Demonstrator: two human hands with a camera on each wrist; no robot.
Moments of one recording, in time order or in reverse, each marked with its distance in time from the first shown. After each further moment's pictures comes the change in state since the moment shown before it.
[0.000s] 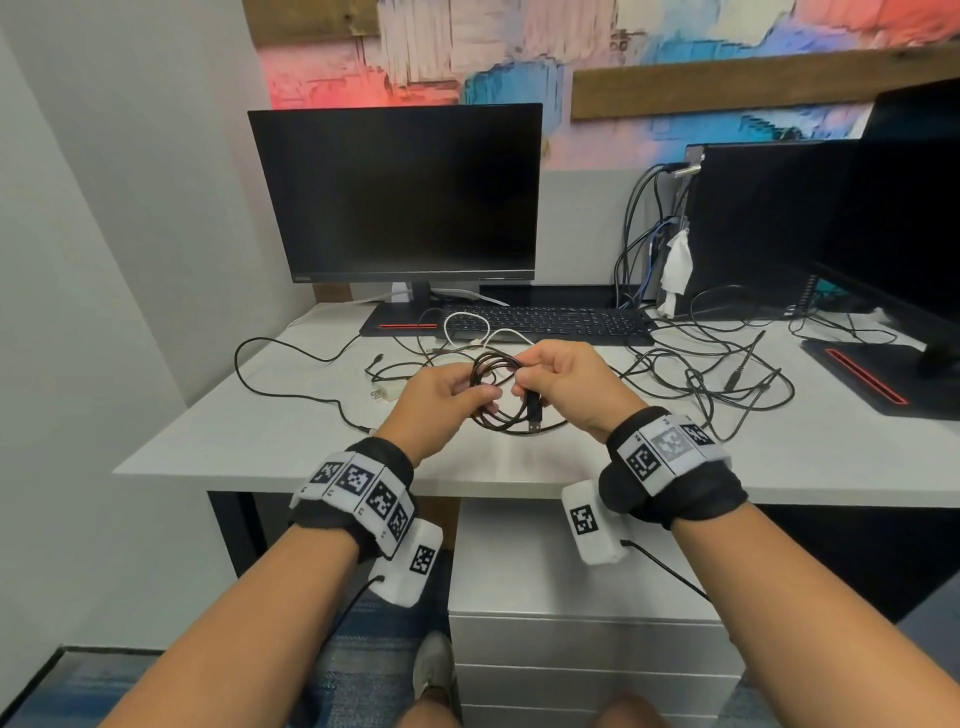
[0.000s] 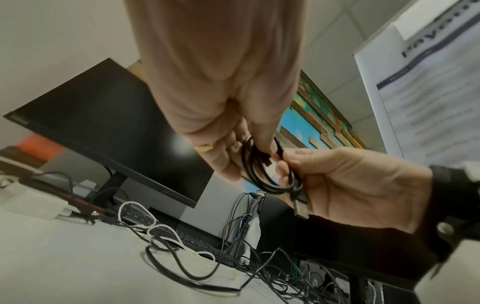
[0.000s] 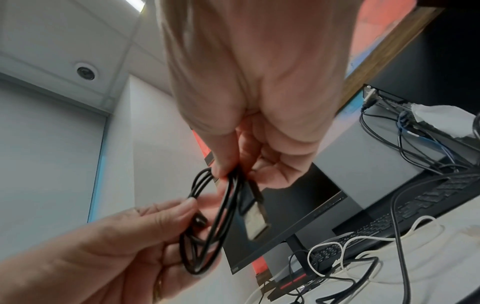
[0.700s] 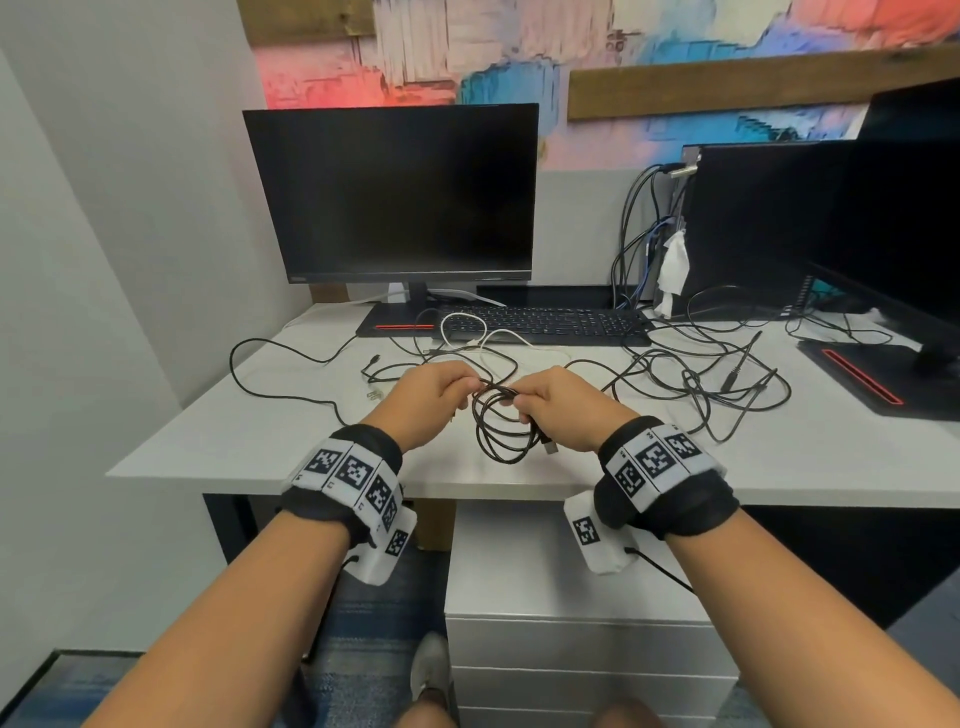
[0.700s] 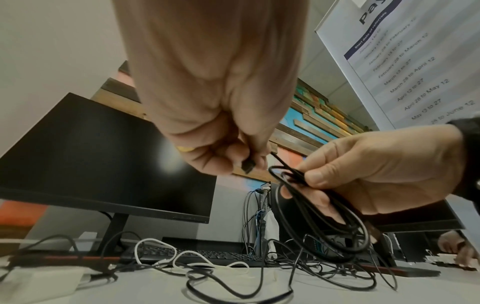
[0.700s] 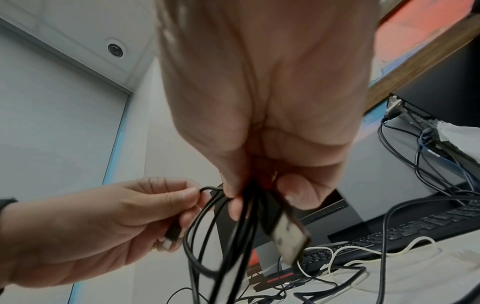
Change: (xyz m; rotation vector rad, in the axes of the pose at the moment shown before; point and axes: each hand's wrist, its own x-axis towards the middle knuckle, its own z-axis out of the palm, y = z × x) left_hand 0.011 0.005 -0.015 0.564 -0.054 0.097; right_hand -0.004 0.001 0.001 -0.491 -0.187 0.058
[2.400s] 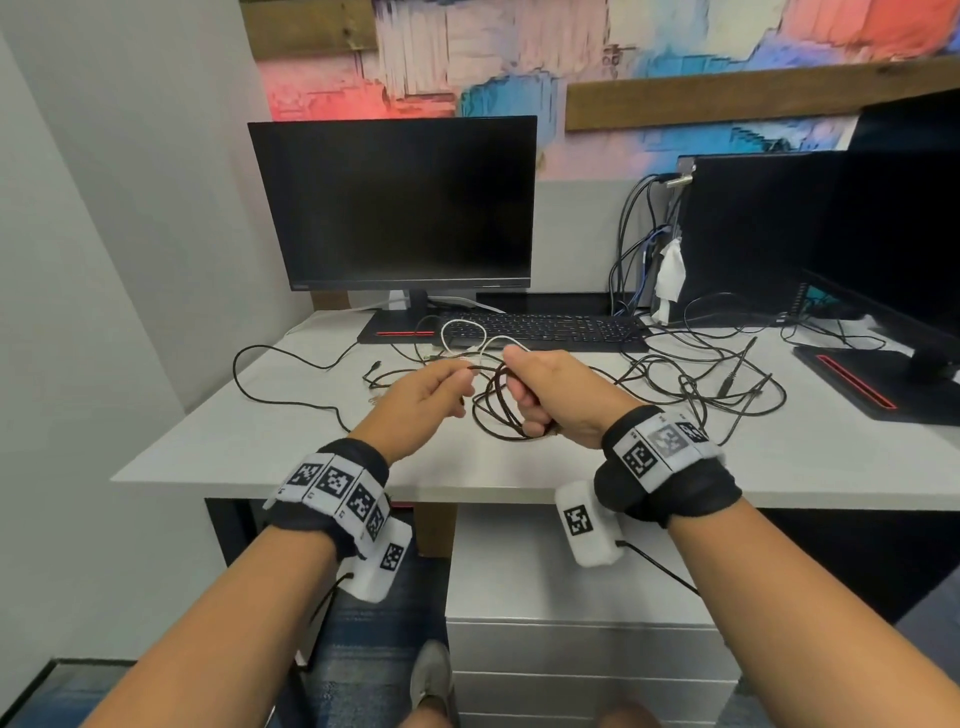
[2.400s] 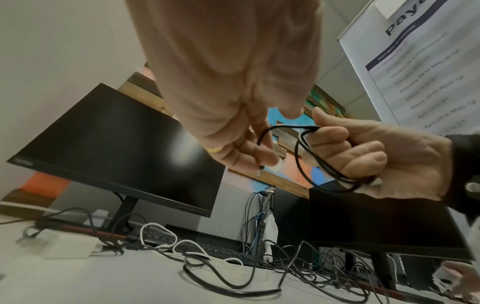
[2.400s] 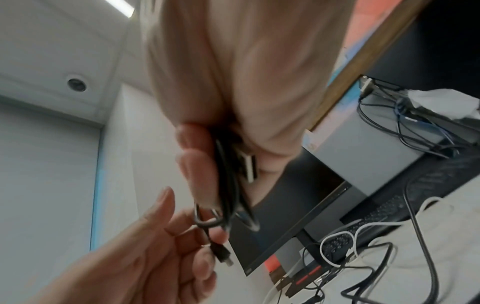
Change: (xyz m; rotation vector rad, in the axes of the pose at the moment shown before) left_hand -0.017 0.000 -0.005 -0.317 0.056 0.005; right_hand -0.001 -0.016 -0.004 0.694 -0.010 -0.001
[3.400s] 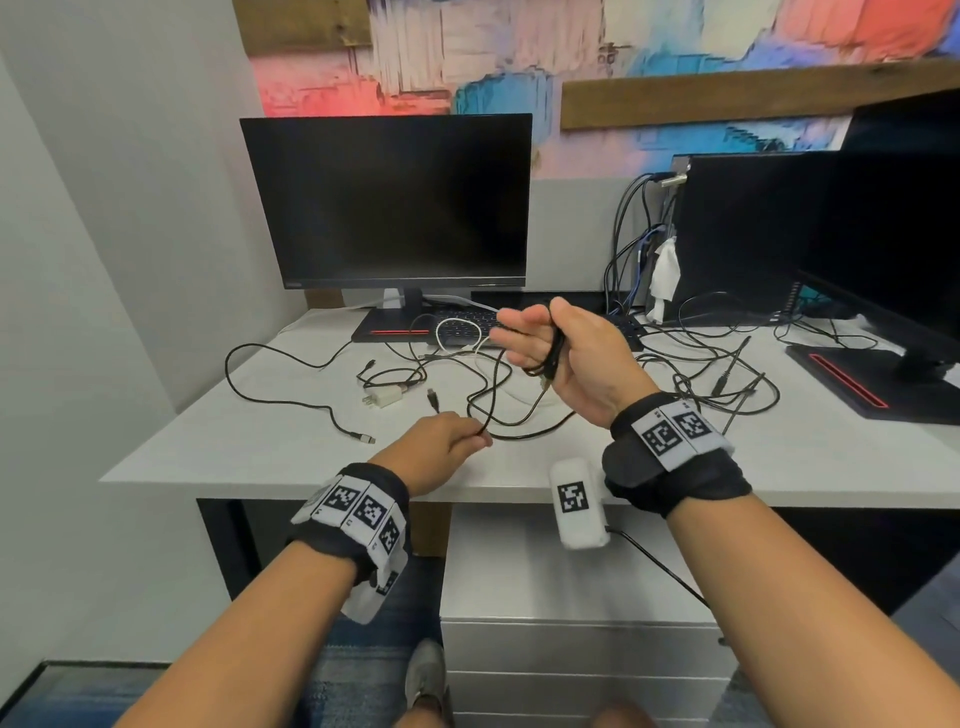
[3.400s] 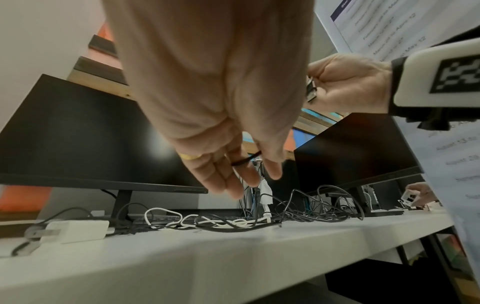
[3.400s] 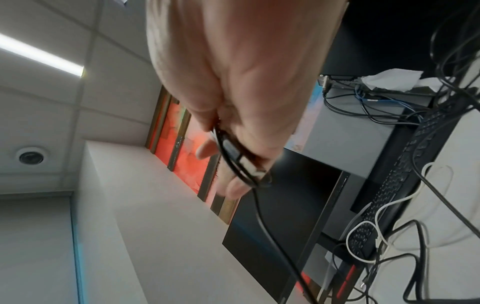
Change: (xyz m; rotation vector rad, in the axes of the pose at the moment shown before) left_hand -0.002 -0.031 0.027 0.472 -0.277 0.029; right_hand 0.000 -0.017 -0.013 0.492 0.170 -0.173
